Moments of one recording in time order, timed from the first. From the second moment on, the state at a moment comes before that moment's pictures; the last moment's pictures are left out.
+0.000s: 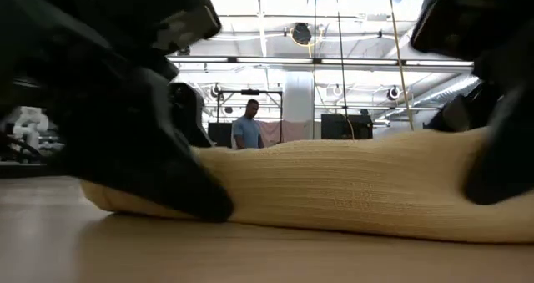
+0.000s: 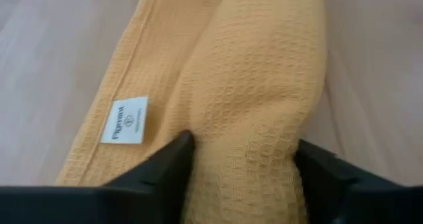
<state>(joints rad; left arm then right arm) -0.61 2.01 1.03 0.12 -0.50 -0.39 0.69 1.86 0.88 0.15 0.31 0.85</state>
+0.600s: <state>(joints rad) -0.49 2.01 1.03 0.18 -0.14 -0.70 0.98 1.73 0.88 0.02 0.73 0.46</state>
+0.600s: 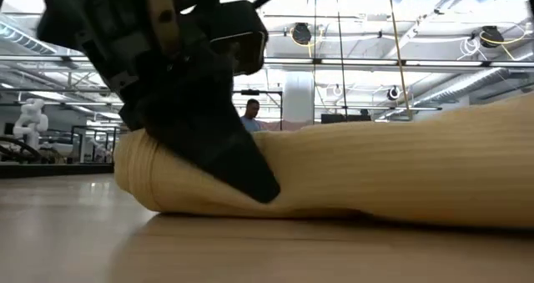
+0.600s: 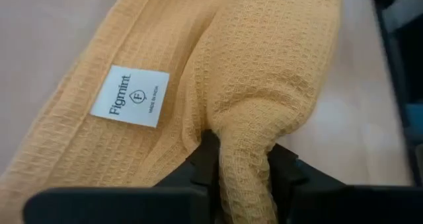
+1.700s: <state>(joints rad) -0.30 2.01 1.03 0.23 0.25 -0.86 0.93 1.97 0.88 0.15 0.94 0.35</state>
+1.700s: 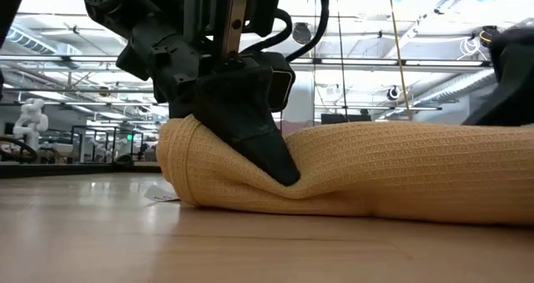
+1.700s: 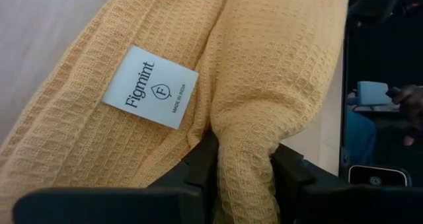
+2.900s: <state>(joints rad) -0.36 1.74 1.03 0.23 0.13 -0.46 0.80 1.92 0.88 0.07 0.74 0.84</state>
